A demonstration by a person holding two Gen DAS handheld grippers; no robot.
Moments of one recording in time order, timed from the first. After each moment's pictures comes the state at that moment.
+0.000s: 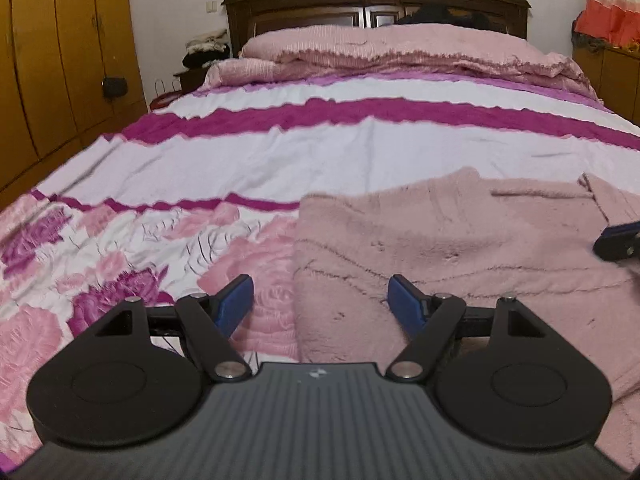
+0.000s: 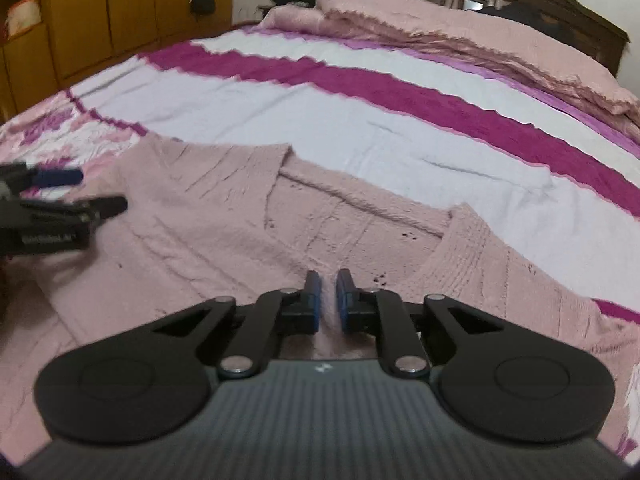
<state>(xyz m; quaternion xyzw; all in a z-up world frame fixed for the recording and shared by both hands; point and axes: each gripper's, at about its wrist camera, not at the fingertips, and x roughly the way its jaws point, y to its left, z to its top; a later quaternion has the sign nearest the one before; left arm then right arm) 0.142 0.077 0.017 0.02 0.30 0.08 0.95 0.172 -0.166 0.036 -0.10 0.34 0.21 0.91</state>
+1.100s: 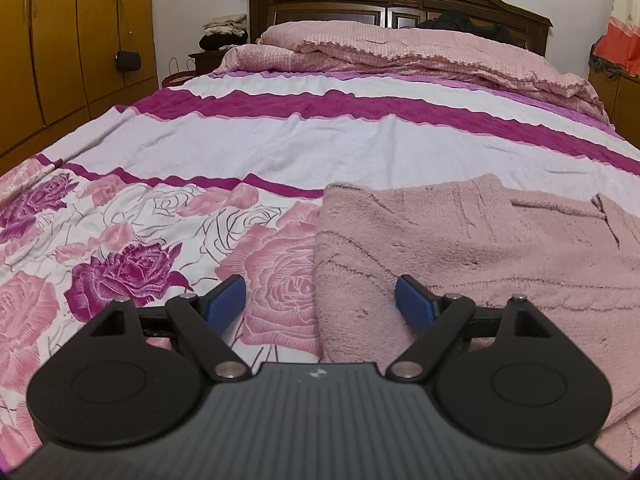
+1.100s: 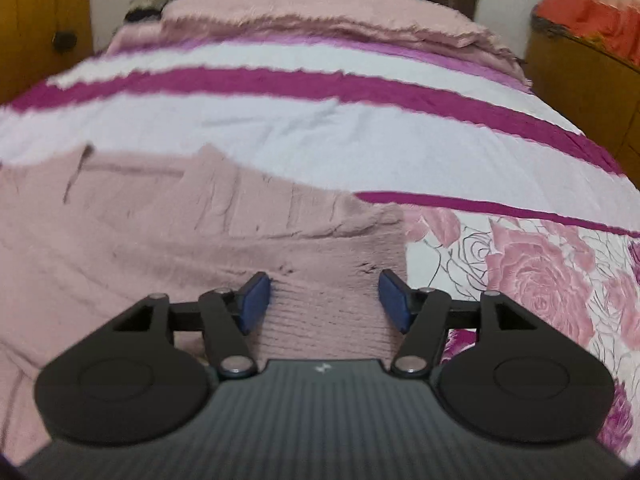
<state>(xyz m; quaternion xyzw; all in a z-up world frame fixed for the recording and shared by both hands) 0.142 0.096 0.013 -0.02 0.30 0.09 0.95 0.148 -0.298 0.033 -0.04 0.34 0.02 0.94</state>
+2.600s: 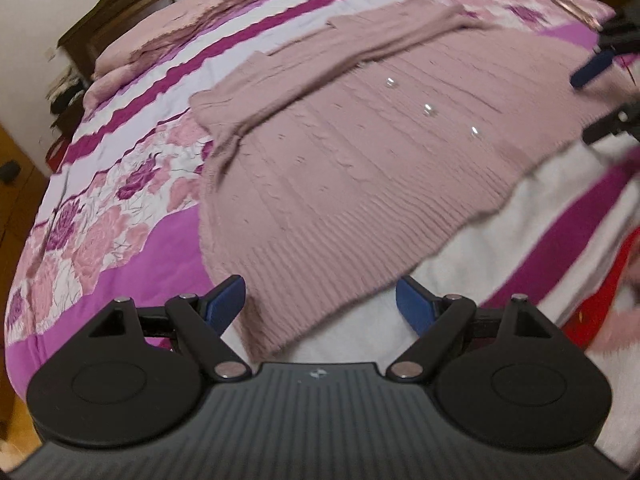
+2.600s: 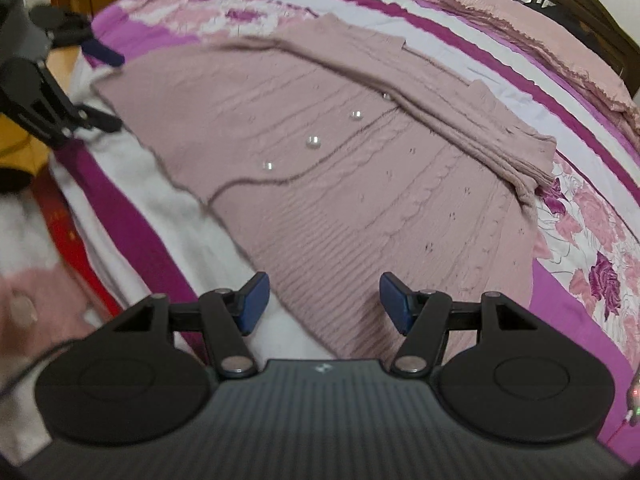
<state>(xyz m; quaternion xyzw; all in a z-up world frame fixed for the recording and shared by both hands) -0.190 0.039 0.065 0.24 0.40 -0.13 0.87 -0.161 -0.214 0.065 -0.23 0.40 0.25 0.85</state>
